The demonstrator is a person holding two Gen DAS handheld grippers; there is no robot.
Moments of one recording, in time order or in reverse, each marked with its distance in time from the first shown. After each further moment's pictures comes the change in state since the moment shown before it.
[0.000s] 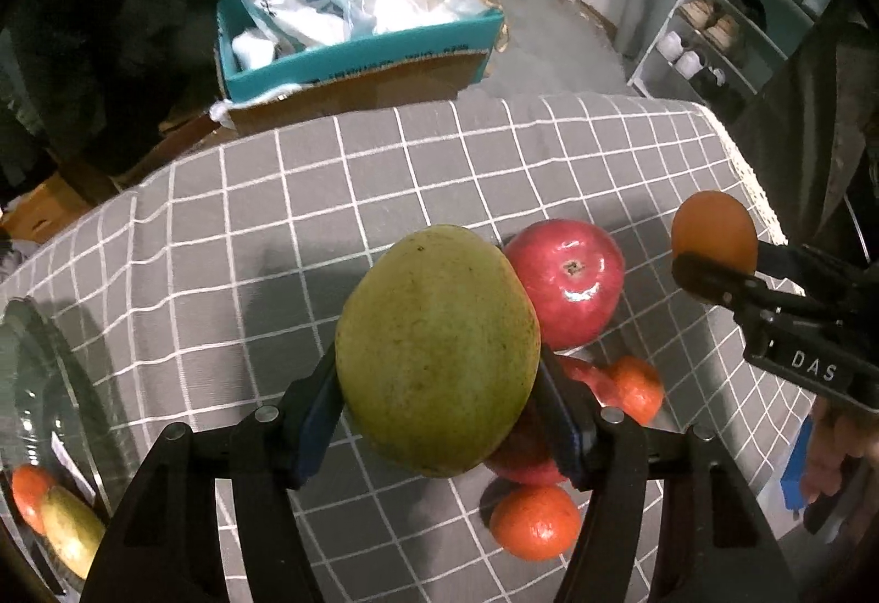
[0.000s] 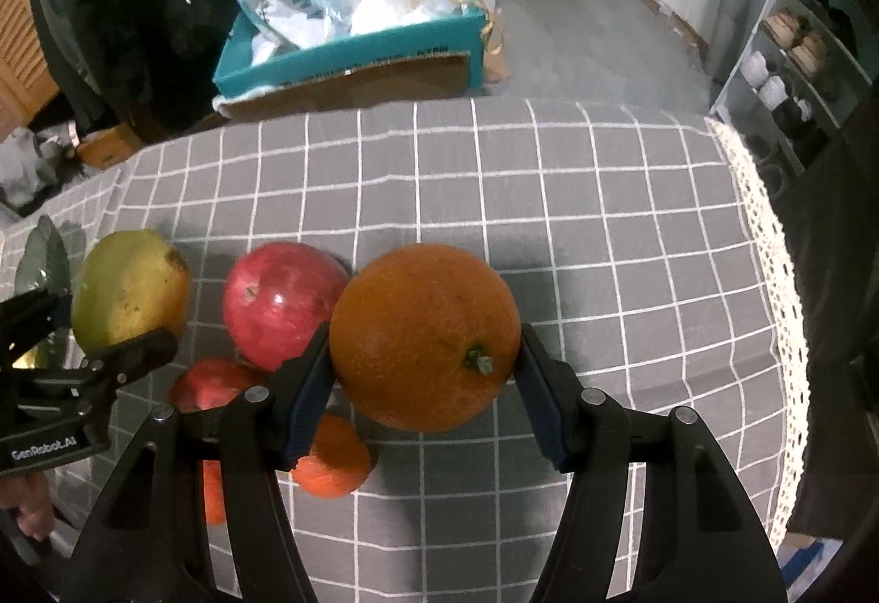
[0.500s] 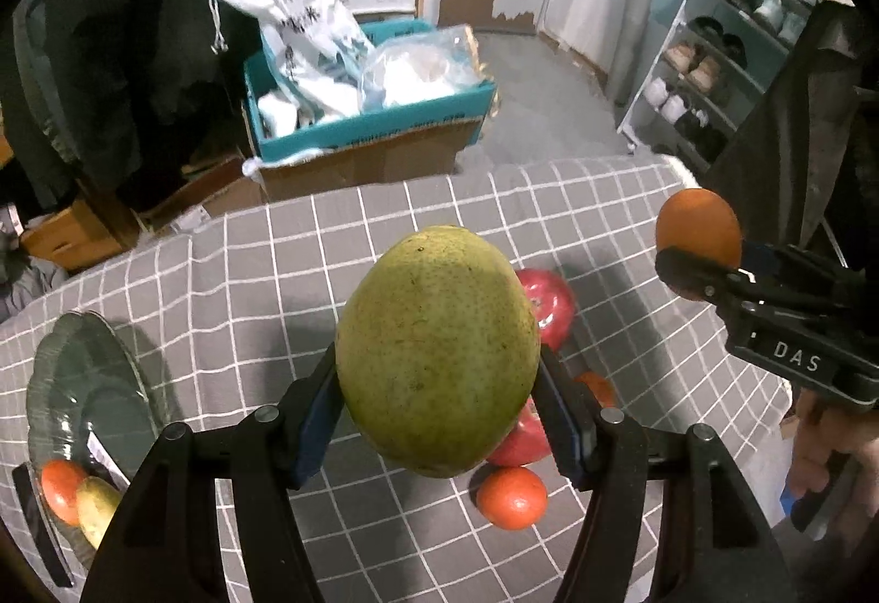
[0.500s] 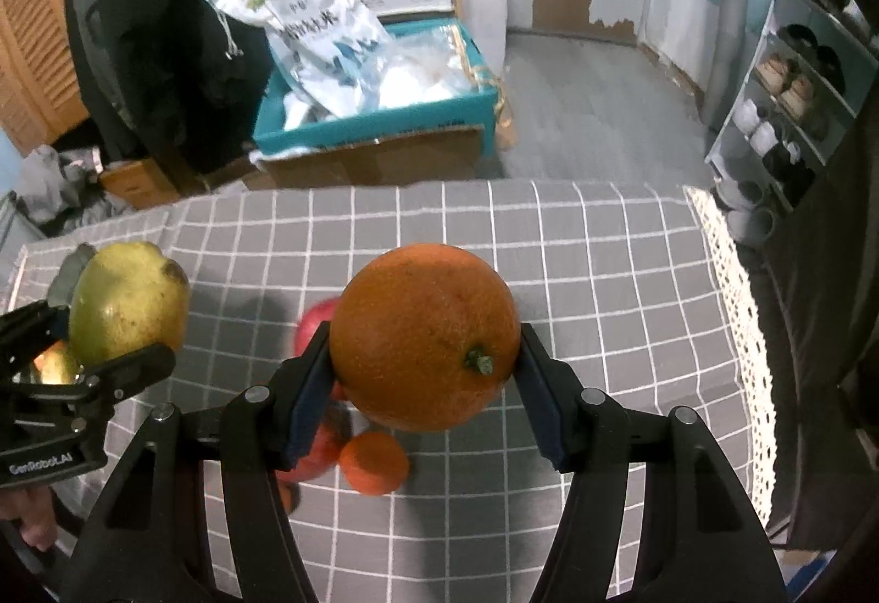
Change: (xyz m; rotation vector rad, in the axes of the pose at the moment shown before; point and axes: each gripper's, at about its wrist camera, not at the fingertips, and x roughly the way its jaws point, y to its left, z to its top) left arm -0.067 -0.001 -0.002 -0.002 -0.141 -0.002; right arm -0.057 0.022 0.010 -0.030 -0.138 0.011
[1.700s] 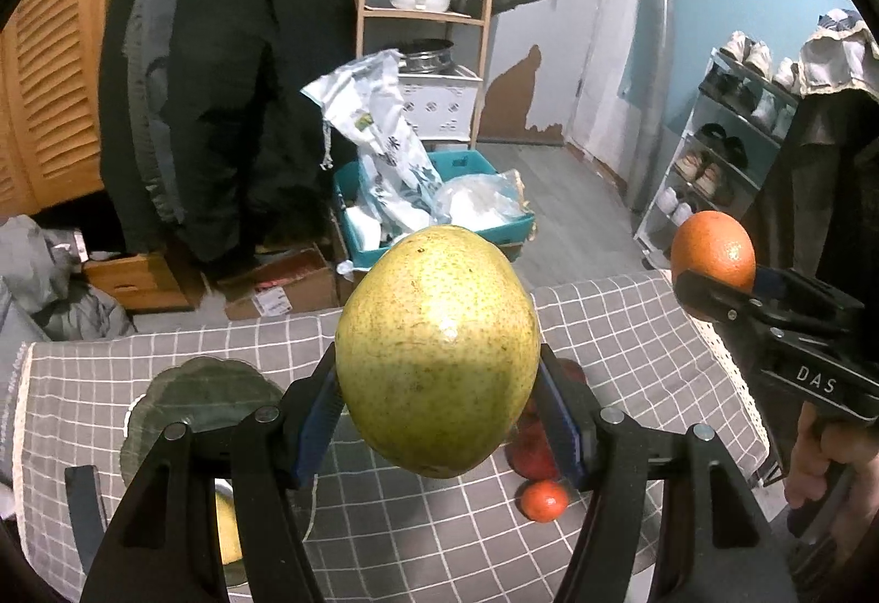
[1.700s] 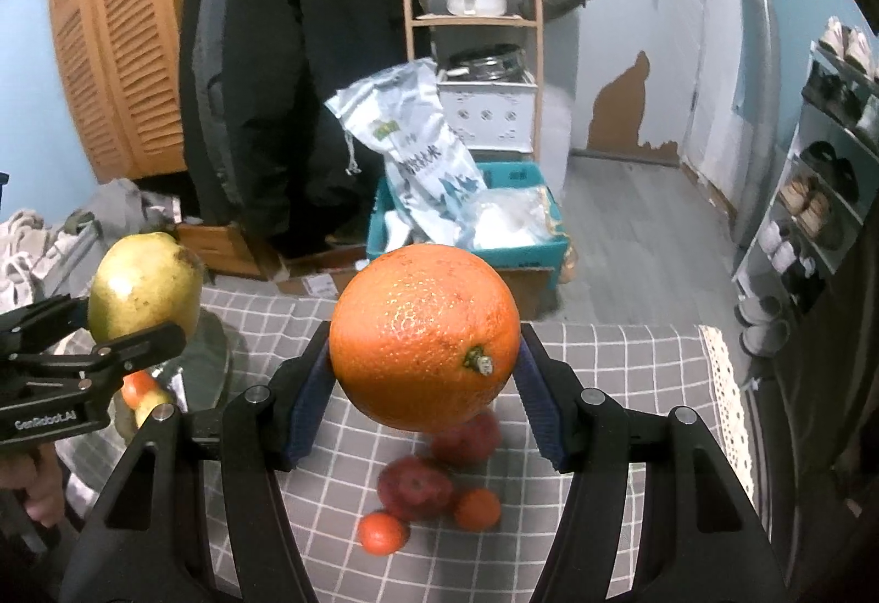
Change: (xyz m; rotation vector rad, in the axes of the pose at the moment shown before) left arm -0.136 0.056 -0.010 -0.070 -0.276 0.066; right arm -0.105 0.079 0.023 -0.133 -0.268 0.106
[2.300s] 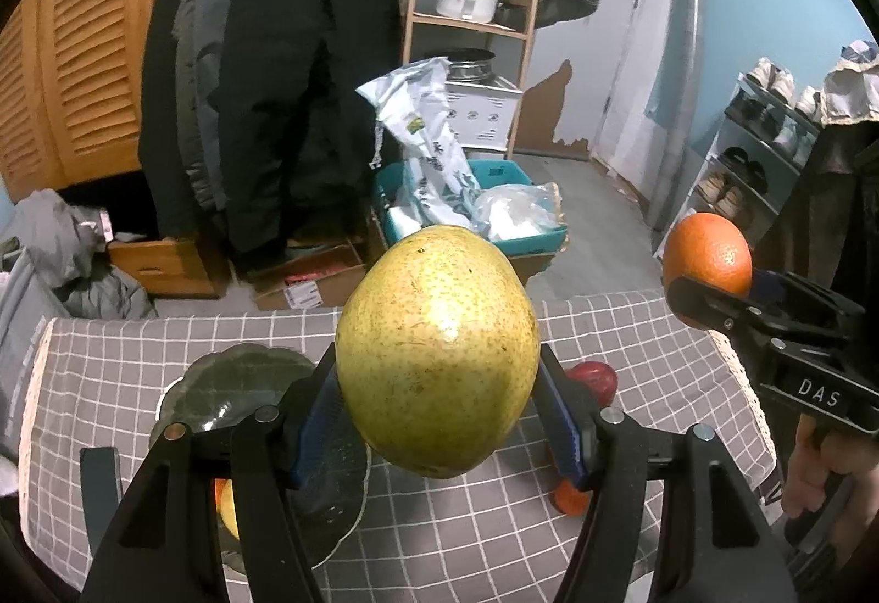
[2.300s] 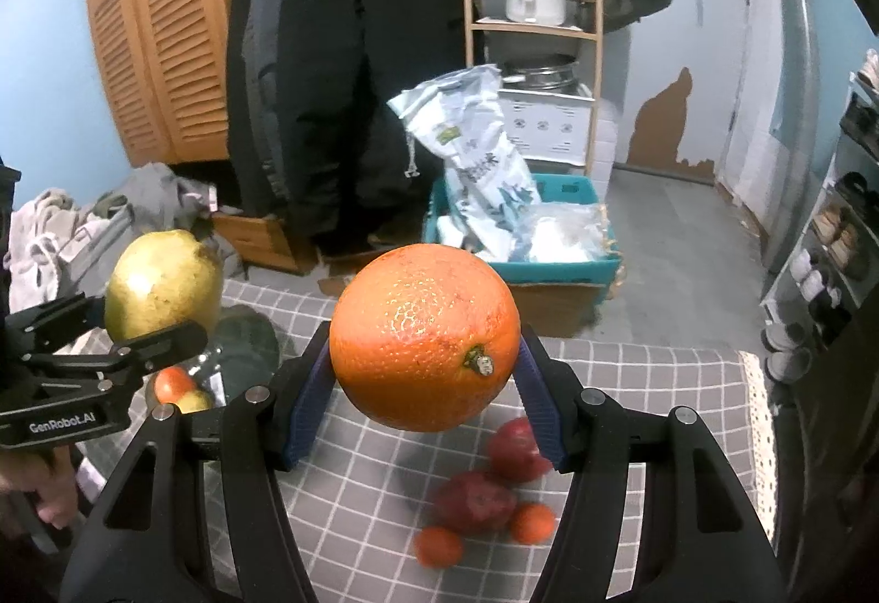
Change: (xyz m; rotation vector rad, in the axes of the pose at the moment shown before) left arm -0.015 0.042 -0.008 -0.068 -0.017 0.043; right arm 0.015 0.054 0.013 -0.059 0.010 0.079
